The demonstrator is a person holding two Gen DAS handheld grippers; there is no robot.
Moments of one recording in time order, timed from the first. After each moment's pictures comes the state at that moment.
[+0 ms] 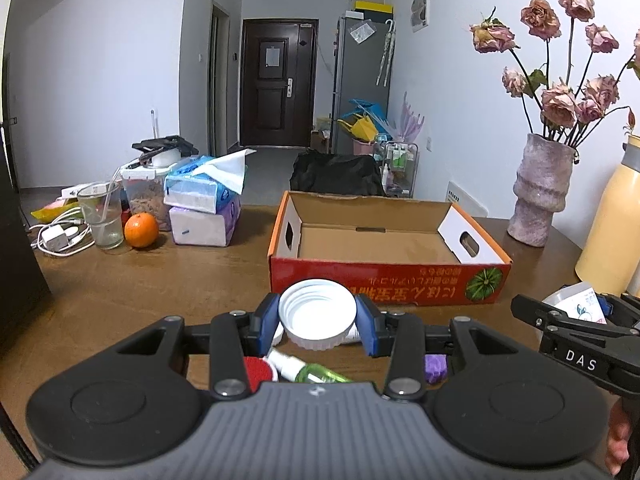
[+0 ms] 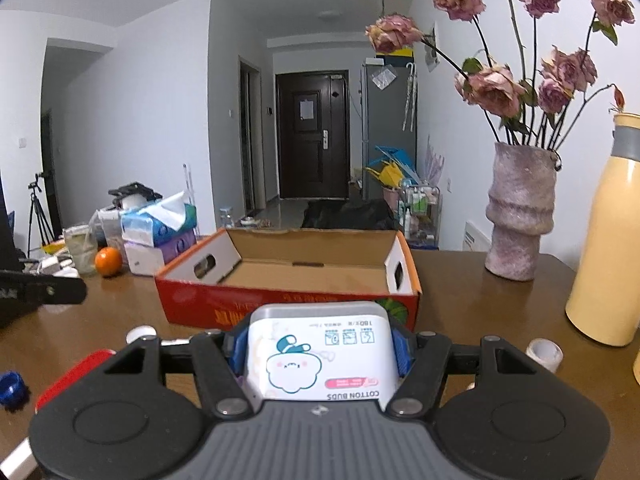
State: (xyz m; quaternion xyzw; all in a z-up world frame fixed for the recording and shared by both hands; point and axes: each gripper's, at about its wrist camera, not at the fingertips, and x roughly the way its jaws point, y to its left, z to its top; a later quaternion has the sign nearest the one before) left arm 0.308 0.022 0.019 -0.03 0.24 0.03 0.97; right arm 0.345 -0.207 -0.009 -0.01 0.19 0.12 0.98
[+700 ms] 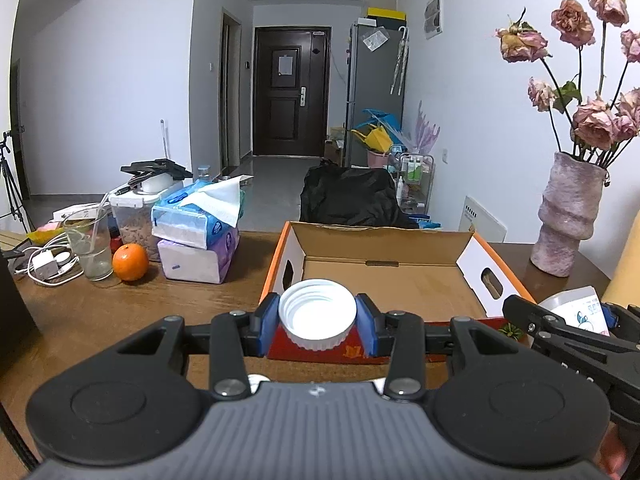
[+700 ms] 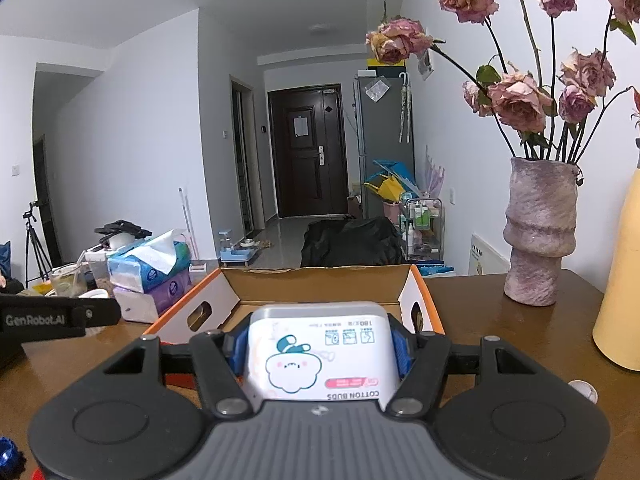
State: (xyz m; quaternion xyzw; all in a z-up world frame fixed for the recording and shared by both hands) left arm 0.382 0.013 0.029 -0.03 0.23 0.06 0.97; right arm 0.406 -0.188 0.005 0.02 0.17 0.11 0.98
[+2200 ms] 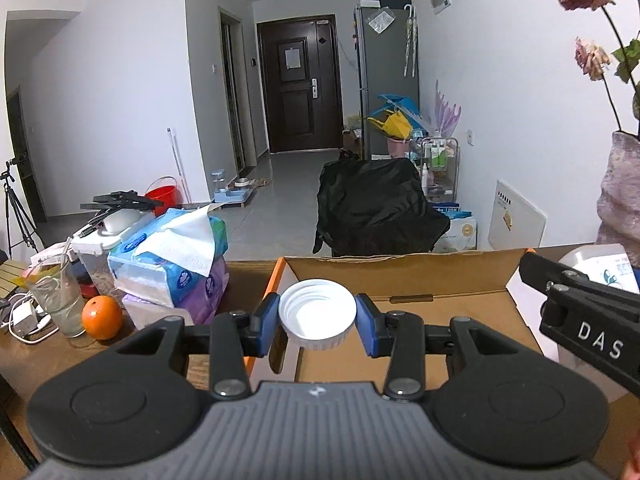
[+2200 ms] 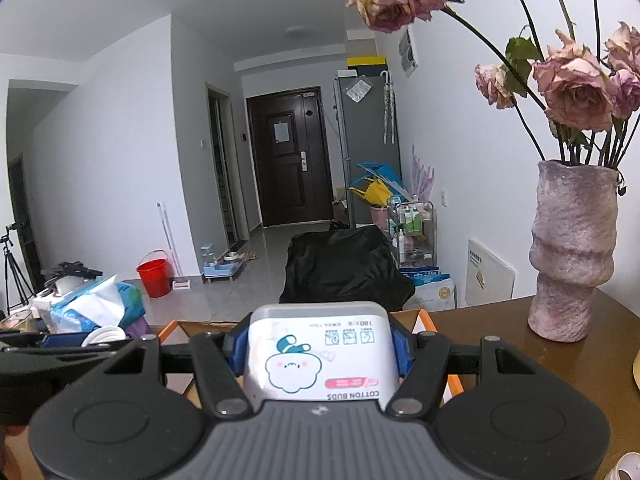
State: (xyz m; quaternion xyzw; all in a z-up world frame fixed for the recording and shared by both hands) left arm 0.522 -0.003 0.016 0.03 0.25 0.09 0.96; right arm 0.532 -0.178 0.012 0.05 0.17 0.08 0.98
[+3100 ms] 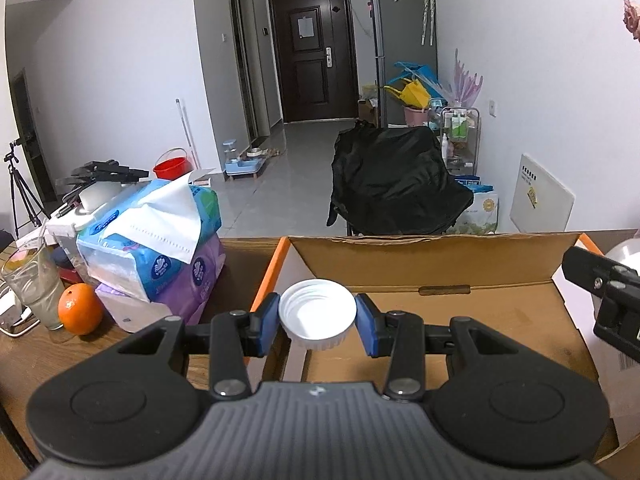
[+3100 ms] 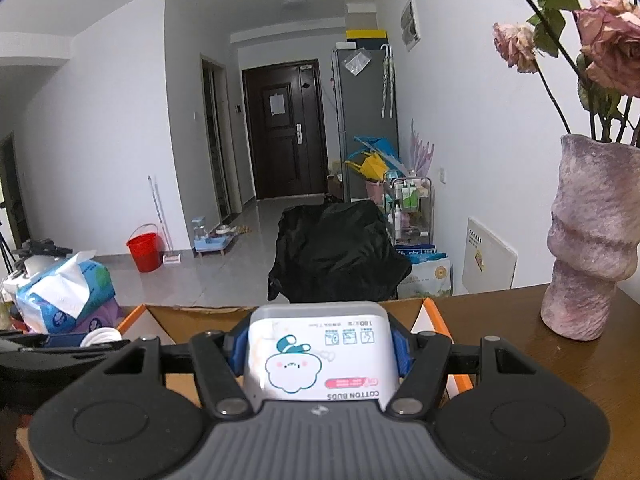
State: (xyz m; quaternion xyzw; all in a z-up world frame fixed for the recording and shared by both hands) left arm 0.588 0.014 -0.020 0.02 0.30 0.12 0.95; right arm 0.587 -0.173 -0.008 0.03 0.21 0.08 0.97
